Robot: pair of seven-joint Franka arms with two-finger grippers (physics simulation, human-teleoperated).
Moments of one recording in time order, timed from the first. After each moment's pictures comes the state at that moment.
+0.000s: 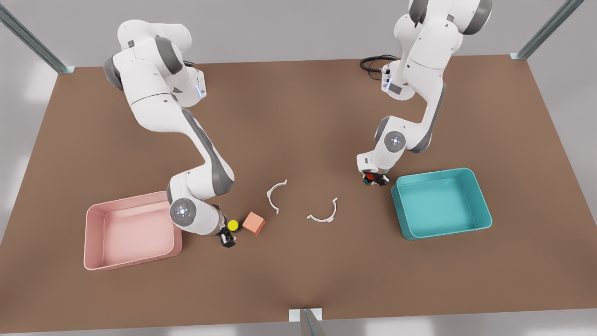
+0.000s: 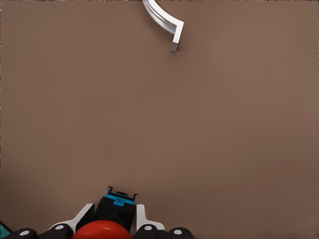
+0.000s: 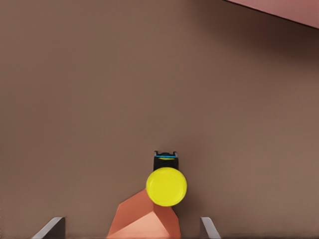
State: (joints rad) left arm -0.44 0.38 0.01 -2.32 -0.06 2.72 0.37; right arm 0.25 0.76 0.12 -1.30 0.07 2.04 1.44
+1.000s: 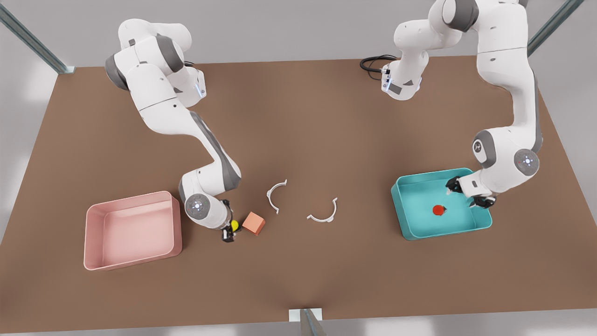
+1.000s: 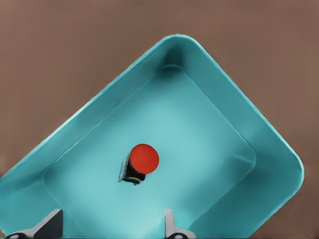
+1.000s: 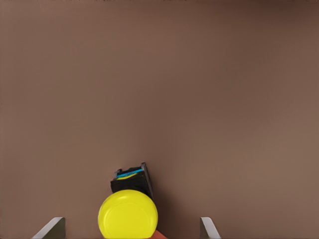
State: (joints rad) left arm 0.03 0.28 0.06 -1.88 -0.06 2.22 0.72; right arm 0.26 0.75 0.12 -1.47 0.00 2.19 1.77
